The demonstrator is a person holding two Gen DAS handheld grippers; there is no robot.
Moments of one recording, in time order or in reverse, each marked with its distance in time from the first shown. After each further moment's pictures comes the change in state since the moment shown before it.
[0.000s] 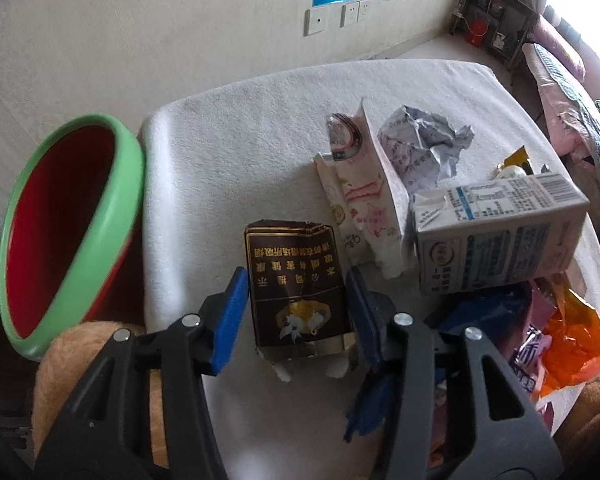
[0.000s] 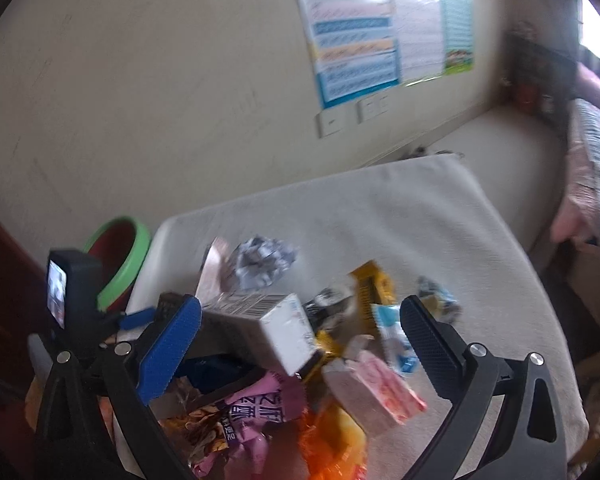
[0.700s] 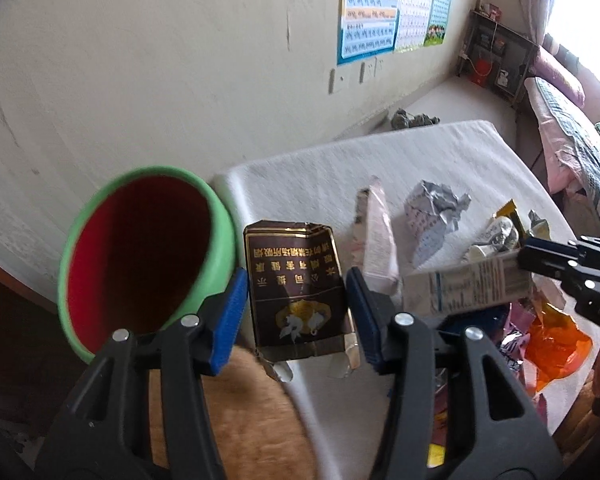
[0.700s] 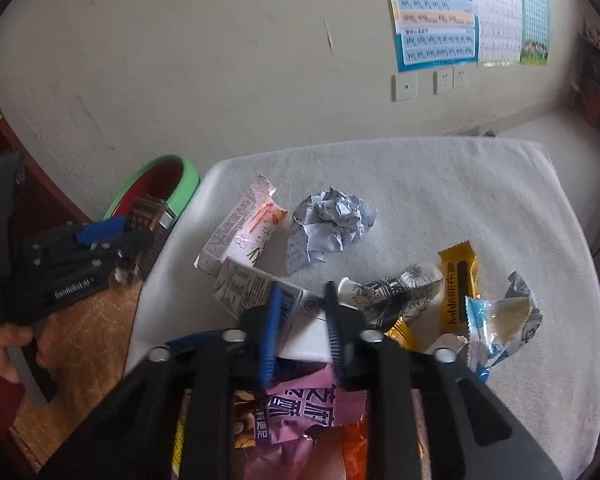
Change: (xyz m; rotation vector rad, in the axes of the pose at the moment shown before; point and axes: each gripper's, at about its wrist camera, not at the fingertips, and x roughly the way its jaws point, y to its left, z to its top) left arm -0.074 0.044 0.004 -0.015 -0.179 0.052; right arm 0.022 0.026 -0.014 -0.143 0.103 0.138
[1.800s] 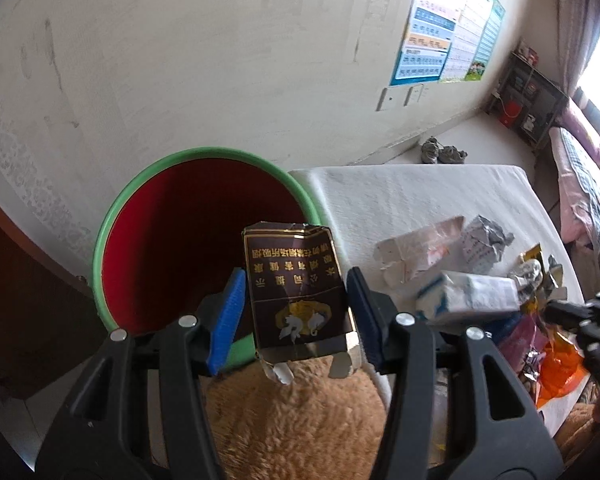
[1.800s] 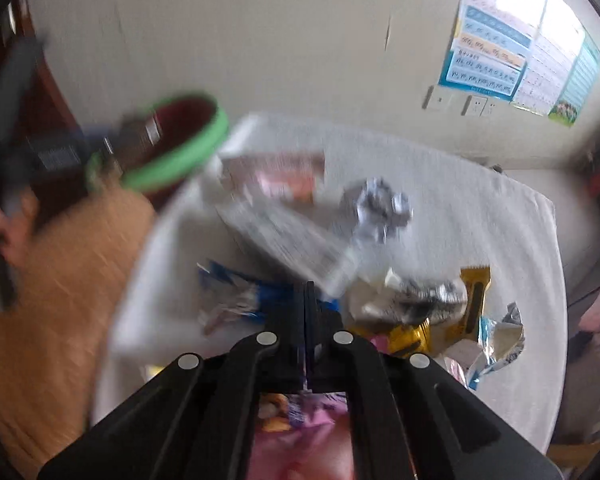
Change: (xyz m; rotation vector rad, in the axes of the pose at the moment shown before) left arm -0.001 0.085 -0.010 -0.189 -0.004 0.009; right arm 0.022 0.046 0.015 -0.232 0.092 -0.074
